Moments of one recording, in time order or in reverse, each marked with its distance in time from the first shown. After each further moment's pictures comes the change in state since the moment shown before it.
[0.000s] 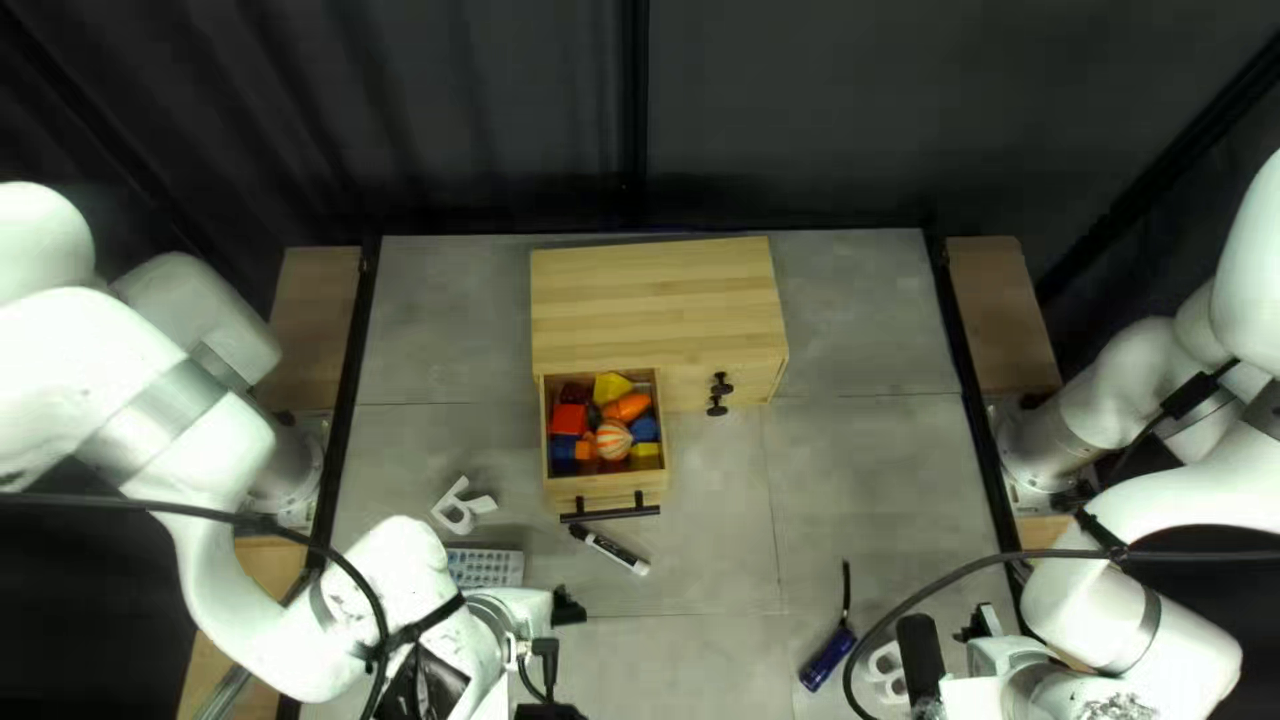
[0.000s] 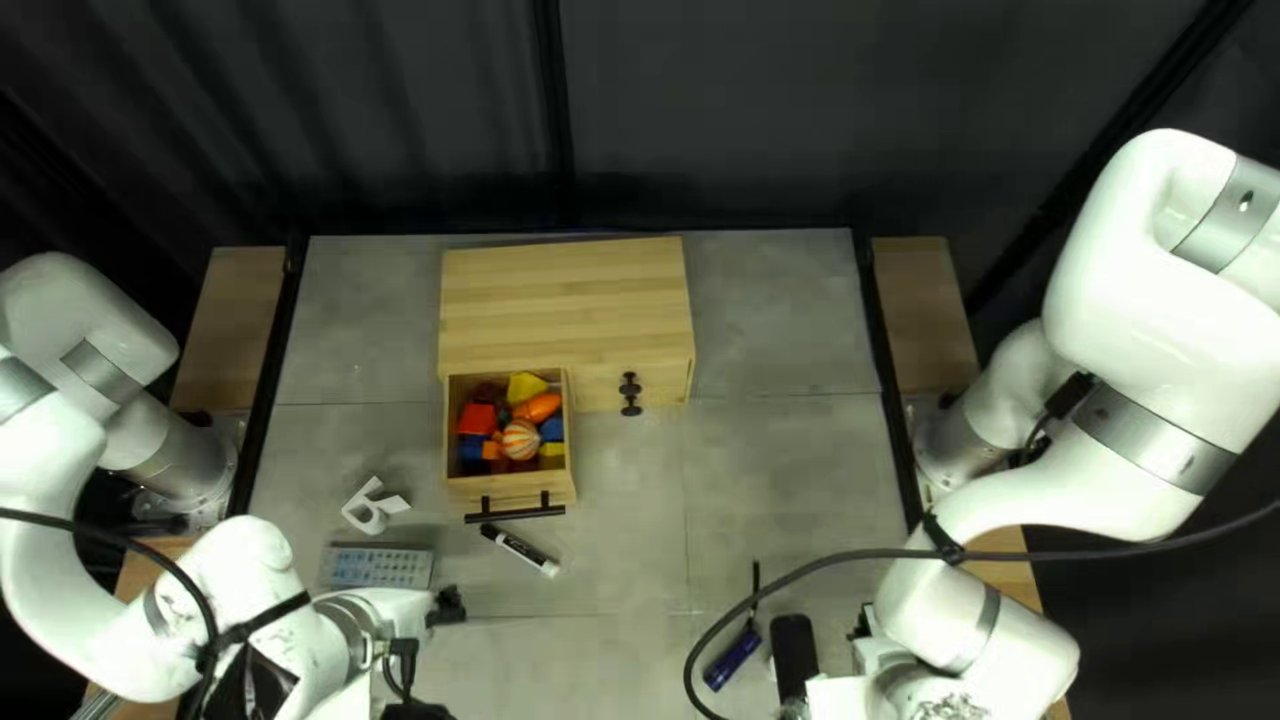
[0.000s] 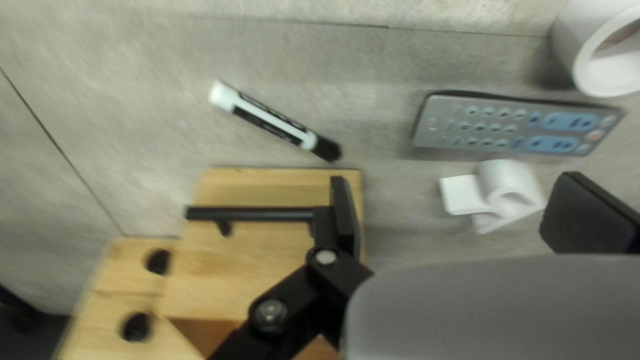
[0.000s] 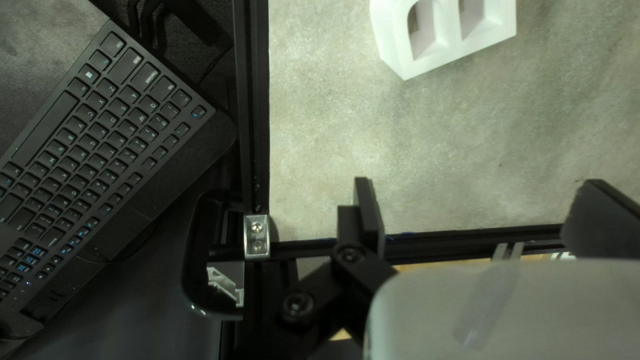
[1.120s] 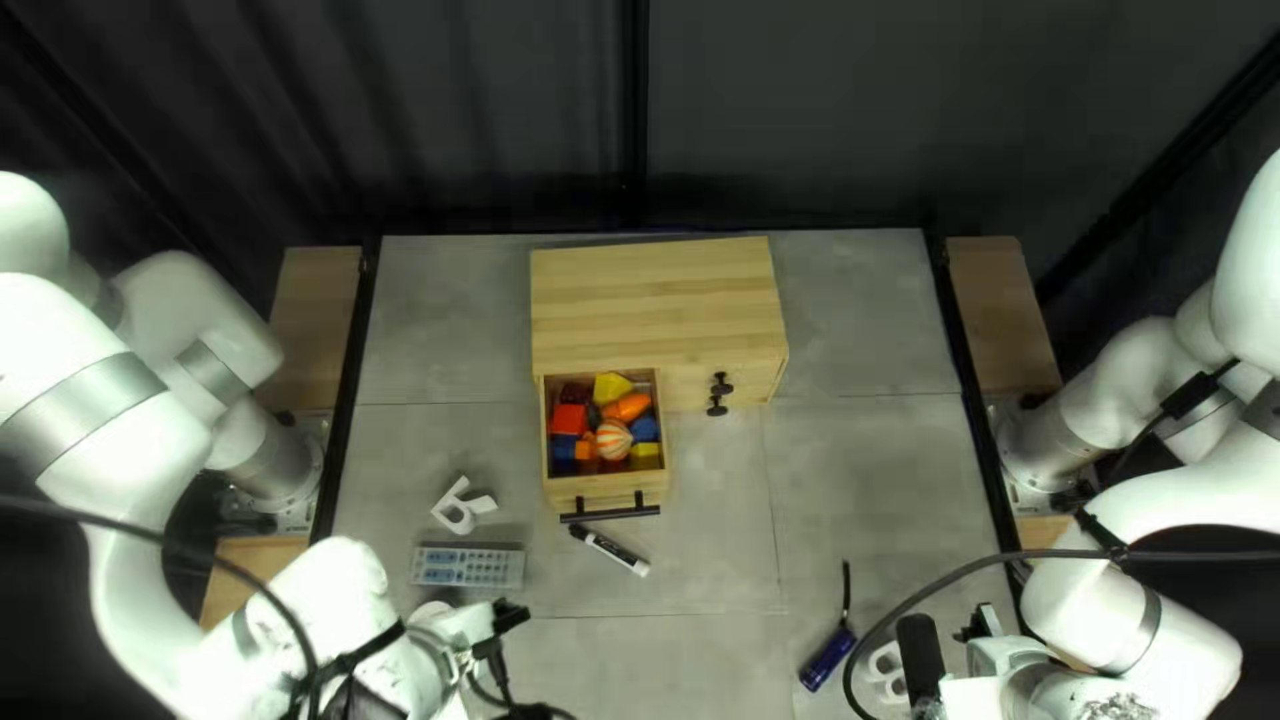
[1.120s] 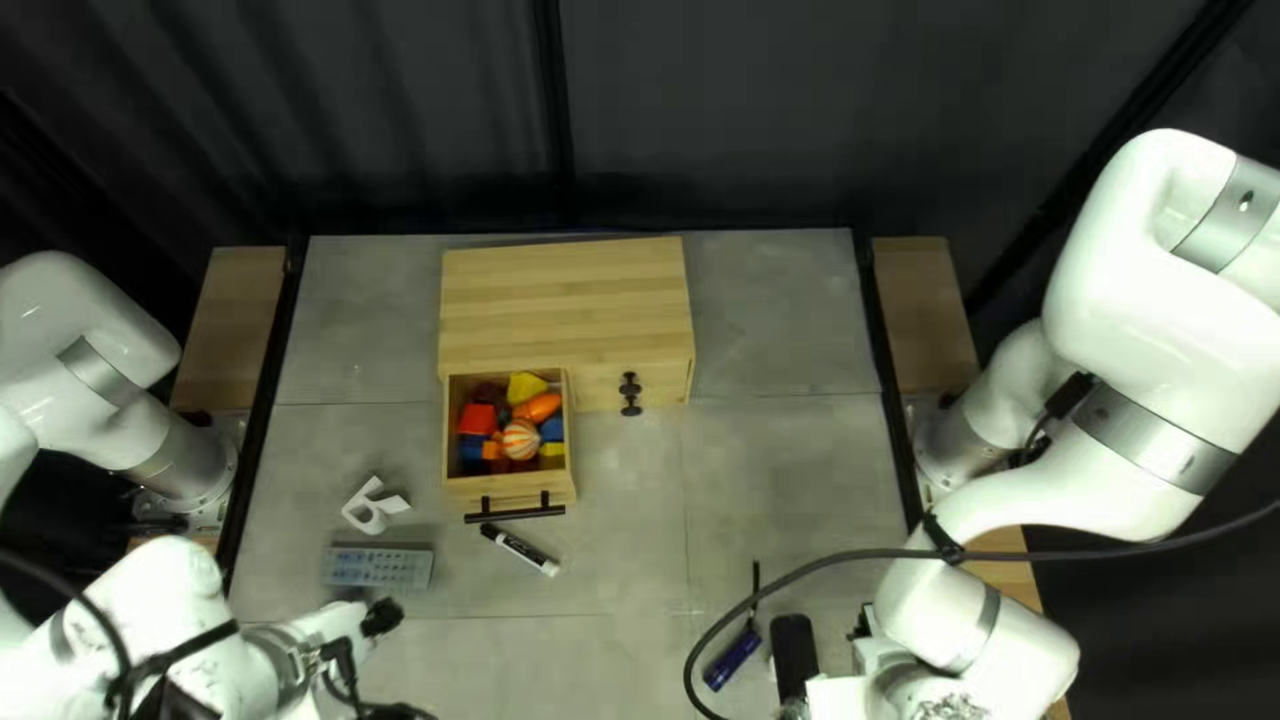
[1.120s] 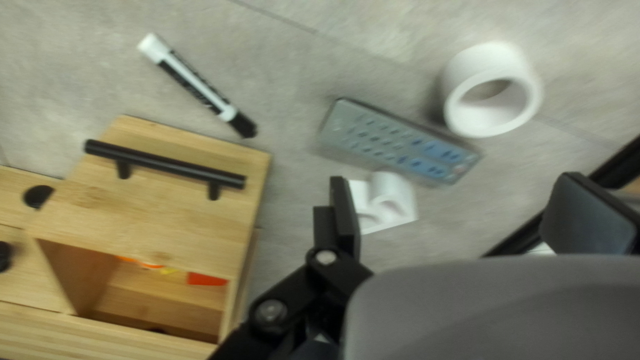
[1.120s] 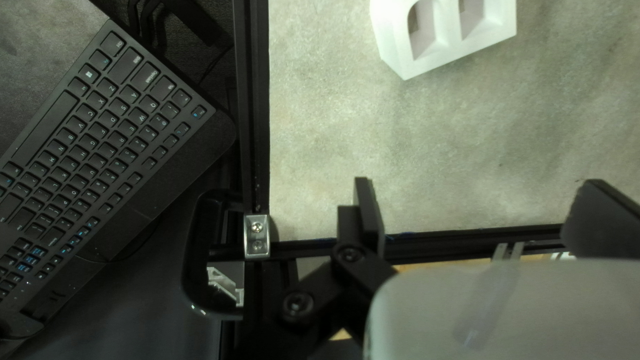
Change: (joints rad) left arm -0.037 -0.153 -0.035 -0.064 -0.088 0.095 -0.401; right arm 0.000 0.000 0.000 0.000 0.000 0.000 0.000
